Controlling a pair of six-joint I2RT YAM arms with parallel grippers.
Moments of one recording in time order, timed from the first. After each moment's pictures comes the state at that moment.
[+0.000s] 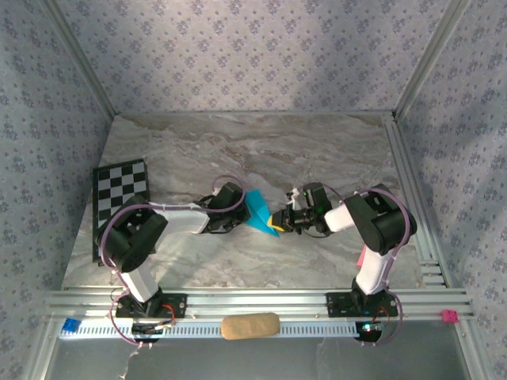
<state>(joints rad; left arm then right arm) -0.77 1.71 0.78 0.03 0.01 -1.08 0.42 1.81 0.56 0.46 -0.87 0.85</state>
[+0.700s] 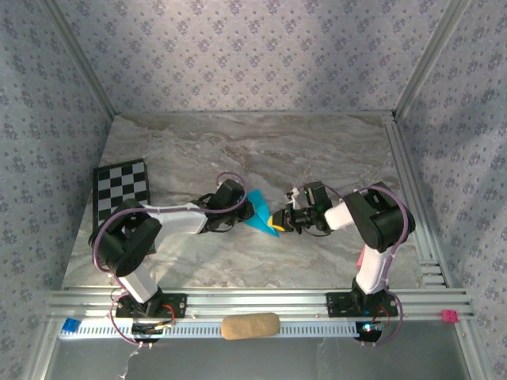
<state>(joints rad) -0.77 1.66 0.79 0.07 0.07 -0.95 0.41 1.84 0.58 0.44 -0.92 0.85</state>
